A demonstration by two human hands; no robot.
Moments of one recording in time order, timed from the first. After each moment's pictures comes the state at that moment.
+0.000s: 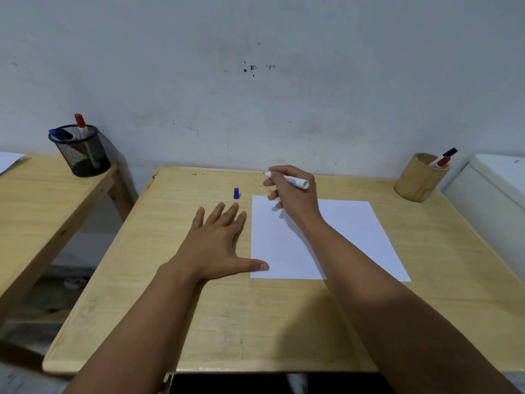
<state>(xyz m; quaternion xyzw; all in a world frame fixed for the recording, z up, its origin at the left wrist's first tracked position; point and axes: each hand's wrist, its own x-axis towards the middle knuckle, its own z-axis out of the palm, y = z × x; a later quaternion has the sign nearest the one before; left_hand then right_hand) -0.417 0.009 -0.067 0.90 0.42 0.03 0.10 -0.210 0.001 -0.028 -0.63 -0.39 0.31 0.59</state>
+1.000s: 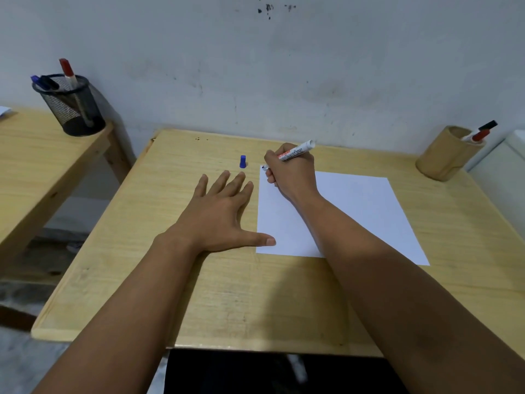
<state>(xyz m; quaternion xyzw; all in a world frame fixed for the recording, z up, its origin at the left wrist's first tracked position) -0.418 0.013 -0.071 0.90 0.41 0.03 0.11 -0.220 0.035 -0.067 -0.68 -0.39 0.30 0.55</state>
